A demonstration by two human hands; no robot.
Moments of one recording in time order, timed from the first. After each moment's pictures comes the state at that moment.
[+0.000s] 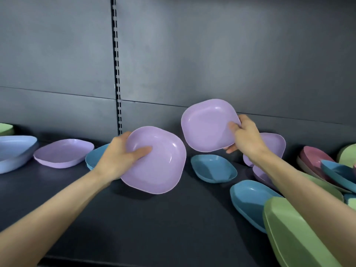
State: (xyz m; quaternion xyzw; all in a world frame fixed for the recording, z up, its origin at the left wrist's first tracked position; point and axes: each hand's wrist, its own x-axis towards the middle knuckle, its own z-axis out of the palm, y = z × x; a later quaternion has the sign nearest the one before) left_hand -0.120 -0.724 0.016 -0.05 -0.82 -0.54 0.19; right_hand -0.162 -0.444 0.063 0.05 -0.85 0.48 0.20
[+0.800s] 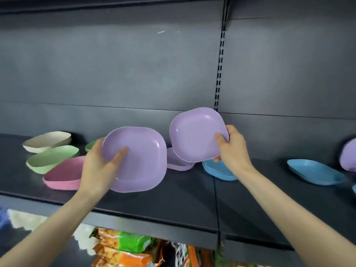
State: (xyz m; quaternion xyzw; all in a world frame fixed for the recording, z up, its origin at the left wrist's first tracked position) left_hand -0.015 -1.041 0.016 0.02 -0.76 -0.50 0.41; right_hand -0.087 -0.783 0.042 0.11 -0.79 0.57 0.21
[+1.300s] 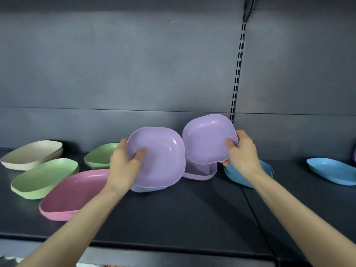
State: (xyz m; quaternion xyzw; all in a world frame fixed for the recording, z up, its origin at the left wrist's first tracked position) left_hand -0.110 -1.094 0.011 -0.01 -0.78 -0.54 0.33; right_hand -0.137 -0.840 0.031 0.00 -0.83 0.50 0.25
